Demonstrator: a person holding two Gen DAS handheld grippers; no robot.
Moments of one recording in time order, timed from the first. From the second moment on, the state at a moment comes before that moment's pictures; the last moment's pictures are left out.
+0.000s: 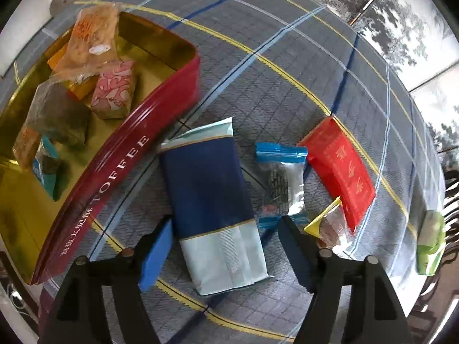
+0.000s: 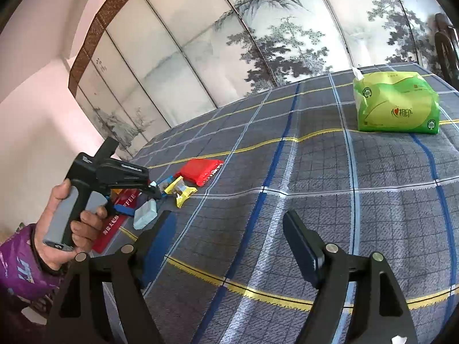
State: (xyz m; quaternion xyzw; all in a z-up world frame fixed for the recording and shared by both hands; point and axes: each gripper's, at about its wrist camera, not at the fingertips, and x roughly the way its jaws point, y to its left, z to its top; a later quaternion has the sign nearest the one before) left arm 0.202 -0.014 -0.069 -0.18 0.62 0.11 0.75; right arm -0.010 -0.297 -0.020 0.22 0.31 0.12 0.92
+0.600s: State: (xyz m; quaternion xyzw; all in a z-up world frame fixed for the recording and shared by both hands) left arm 0.173 -0.022 -0.069 -0.10 0.61 0.07 0.78; right arm -0.006 -0.309 -0.022 0.24 0.31 0.10 0.91
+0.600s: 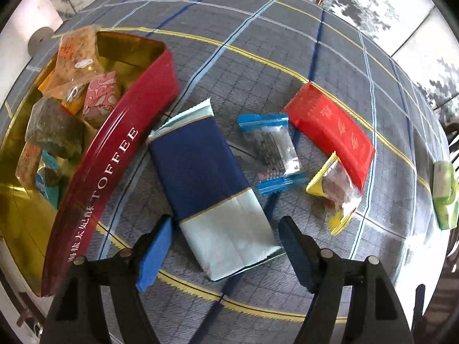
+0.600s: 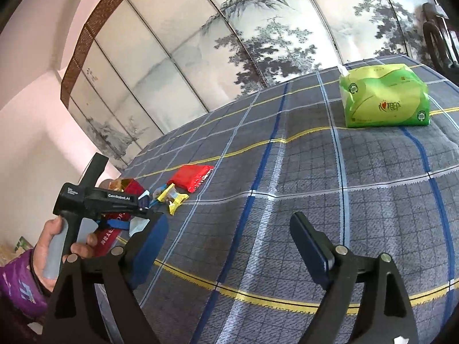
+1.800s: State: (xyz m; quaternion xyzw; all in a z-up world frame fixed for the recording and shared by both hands) left arm 0.107 -0.025 -0.060 -0.02 0.60 -0.06 0.80; right arm -0.001 -0.309 -0.027 0.24 0.32 0.05 0.91
